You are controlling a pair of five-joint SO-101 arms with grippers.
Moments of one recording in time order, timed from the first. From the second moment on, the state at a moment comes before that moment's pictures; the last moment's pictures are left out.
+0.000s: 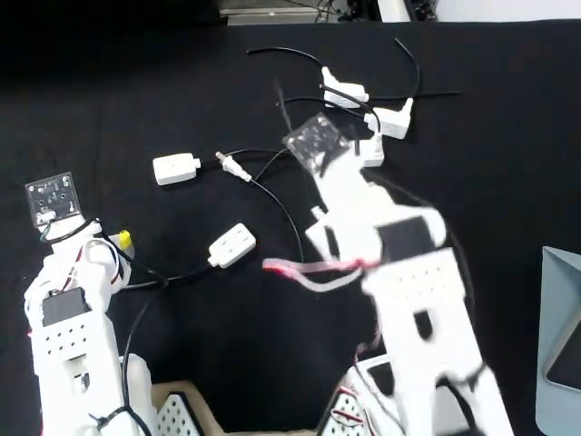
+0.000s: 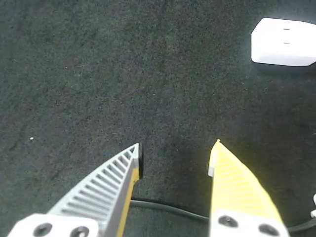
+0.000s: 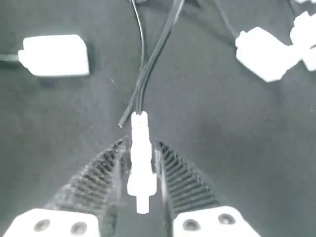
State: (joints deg) left arm -25.8 -60.6 75.2 42.1 -2.5; right arm -16.4 -41.8 36.4 75.4 20.1
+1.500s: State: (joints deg) left arm -1.1 -81.8 50.8 63.1 6.5; right arm -41.7 -64.0 63.5 39.5 -2.8
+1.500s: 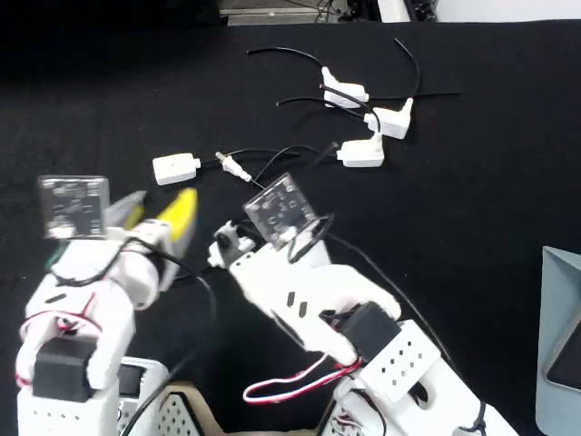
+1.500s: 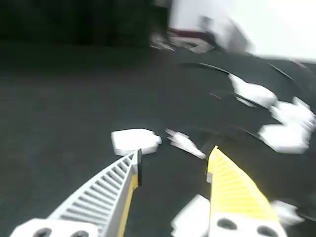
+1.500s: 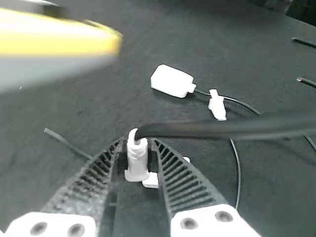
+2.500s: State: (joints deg) left arm -19.7 -103.8 77.2 59.6 9.5; right arm -33.5 -27.9 66.7 11.9 -10.9
